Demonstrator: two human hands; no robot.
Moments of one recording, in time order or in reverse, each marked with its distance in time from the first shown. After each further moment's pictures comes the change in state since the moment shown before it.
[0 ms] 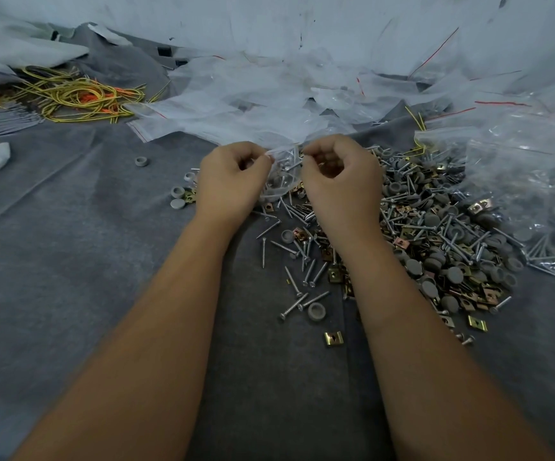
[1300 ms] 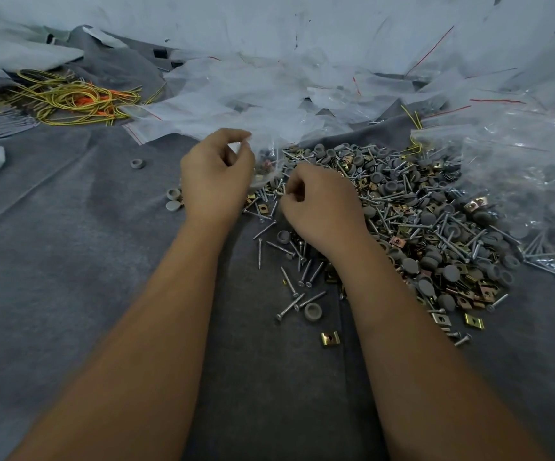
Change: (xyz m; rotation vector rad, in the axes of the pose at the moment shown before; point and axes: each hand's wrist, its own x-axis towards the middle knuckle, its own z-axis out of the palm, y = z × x) left_hand 0.003 -0.004 0.000 -0.006 0.215 0.060; right_hand -0.003 0.007 0.002 -0.528 -0.399 -0.053
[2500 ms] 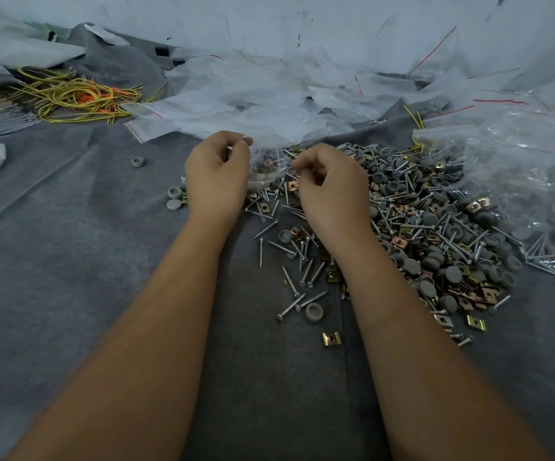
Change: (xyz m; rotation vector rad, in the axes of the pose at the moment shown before) left_hand -0.001 0.003 0.001 -0.112 -0.030 -0.166; right_hand 0.005 0.002 0.003 0.349 0.258 0.046
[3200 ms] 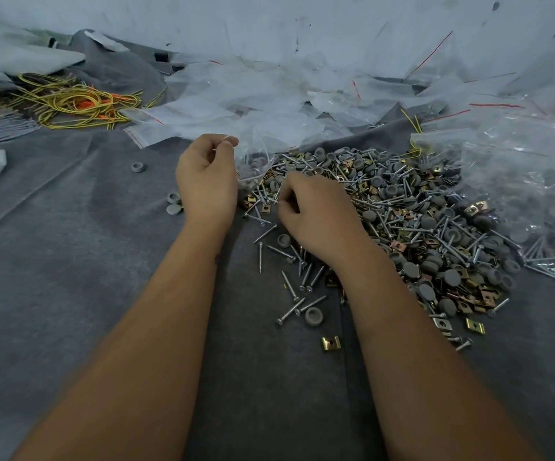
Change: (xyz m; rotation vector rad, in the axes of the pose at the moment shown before) left_hand 0.004 0.001 0.000 -0.137 0.122 -0.073; right_hand -0.006 -0.004 -0.004 -0.402 -0.361 -0.169
